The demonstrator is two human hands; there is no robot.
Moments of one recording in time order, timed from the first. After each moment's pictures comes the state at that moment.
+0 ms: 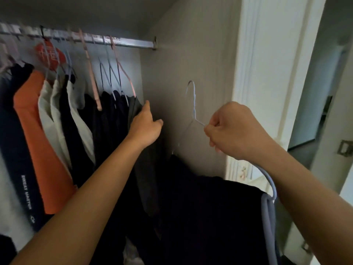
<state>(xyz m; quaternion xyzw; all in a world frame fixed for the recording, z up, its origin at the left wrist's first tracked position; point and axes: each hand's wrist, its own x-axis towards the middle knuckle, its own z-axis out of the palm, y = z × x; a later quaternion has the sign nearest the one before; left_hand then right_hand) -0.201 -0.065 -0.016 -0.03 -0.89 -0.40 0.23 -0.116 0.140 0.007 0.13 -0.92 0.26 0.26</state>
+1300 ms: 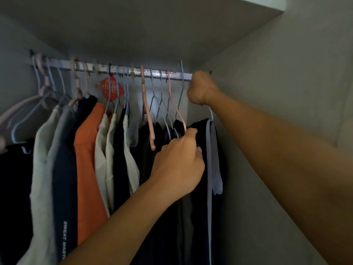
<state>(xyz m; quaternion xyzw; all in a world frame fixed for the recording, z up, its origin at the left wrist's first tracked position) -0.187 -0.113 0.011 -0.08 -0.90 -0.26 0.34 -0.336 -0.049 0.161 0.23 -0.89 0.14 0.36</state>
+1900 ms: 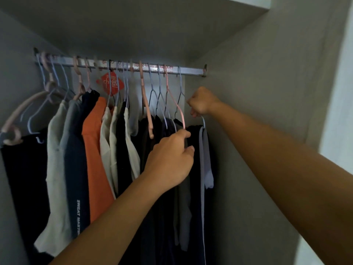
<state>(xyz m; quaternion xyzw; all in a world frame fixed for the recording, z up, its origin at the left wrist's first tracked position) -0.167 -0.123 -0.004 -0.08 -0.90 -0.30 0.31 -0.333 -0.029 0.111 0.24 -0.90 0.33 0.19</state>
